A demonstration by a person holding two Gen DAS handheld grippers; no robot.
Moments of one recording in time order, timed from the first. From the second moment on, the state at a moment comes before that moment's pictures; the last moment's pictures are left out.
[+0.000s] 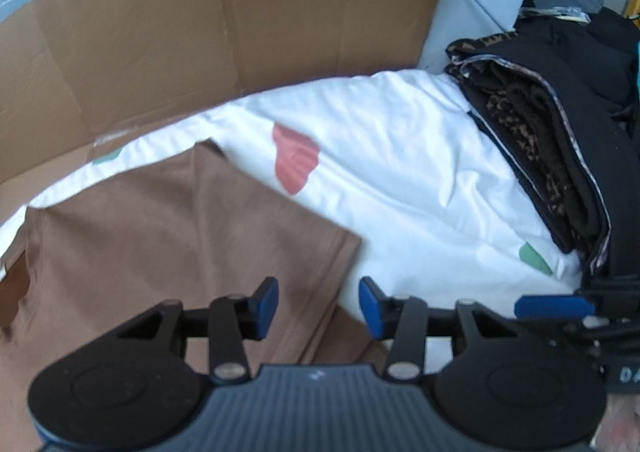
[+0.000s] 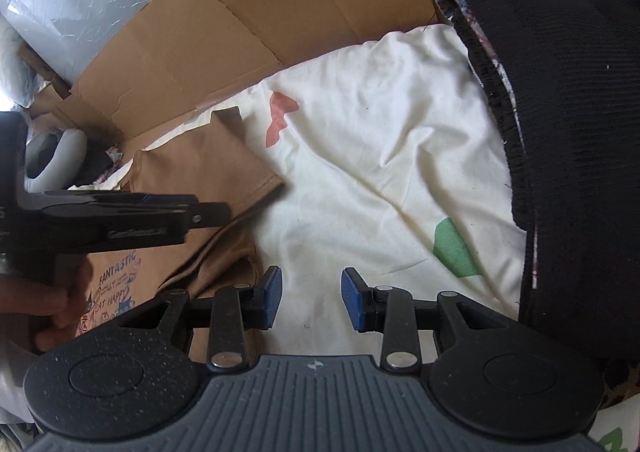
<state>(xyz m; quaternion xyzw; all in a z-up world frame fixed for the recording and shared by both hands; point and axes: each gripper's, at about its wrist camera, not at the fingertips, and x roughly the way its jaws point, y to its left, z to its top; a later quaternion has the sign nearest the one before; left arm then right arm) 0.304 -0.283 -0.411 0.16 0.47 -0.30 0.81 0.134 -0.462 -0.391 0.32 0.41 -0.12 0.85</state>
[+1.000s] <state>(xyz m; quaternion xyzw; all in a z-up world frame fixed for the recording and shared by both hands) 0.321 -0.299 -0.458 0.10 0.47 -0.27 0.84 0.112 -0.443 -0.401 0.34 0.42 -0.13 0.83</state>
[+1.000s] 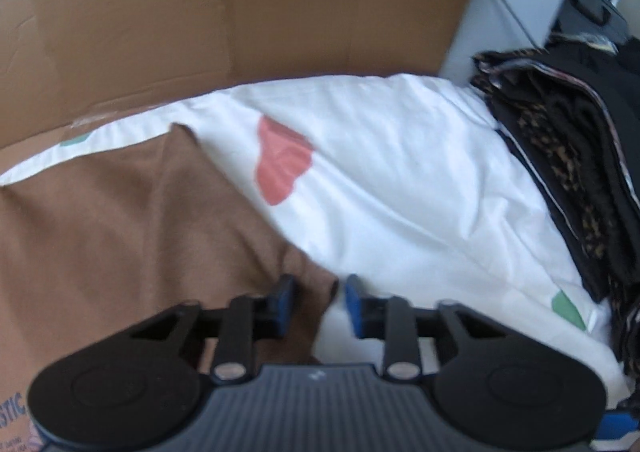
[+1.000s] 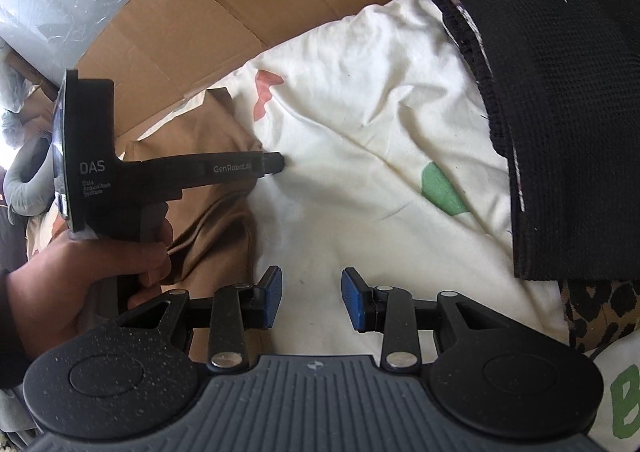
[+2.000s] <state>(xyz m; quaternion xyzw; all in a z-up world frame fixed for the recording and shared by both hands) 0.380 -0.139 -0.388 -0.01 0.45 -0.29 0.85 0.268 -0.435 -0.372 0.25 0.39 -0.09 0.88</state>
